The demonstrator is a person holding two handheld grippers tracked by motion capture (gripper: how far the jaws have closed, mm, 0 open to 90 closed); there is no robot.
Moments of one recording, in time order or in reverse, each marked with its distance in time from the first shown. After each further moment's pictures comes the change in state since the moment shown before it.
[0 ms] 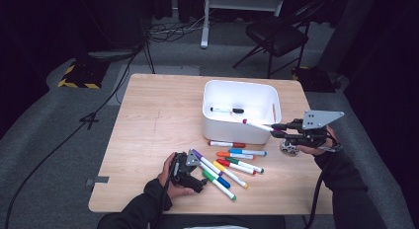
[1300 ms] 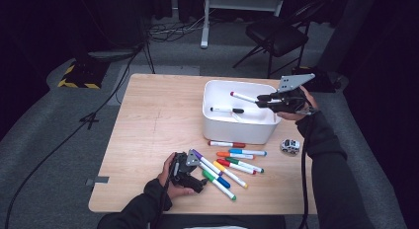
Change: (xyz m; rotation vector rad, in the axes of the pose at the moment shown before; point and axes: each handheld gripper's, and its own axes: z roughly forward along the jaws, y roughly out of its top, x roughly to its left) left arm 0.000 0.000 0.000 0.001 -0.003 0.001; right arm -0.071 0.046 0.058 0.146 -0.047 0.039
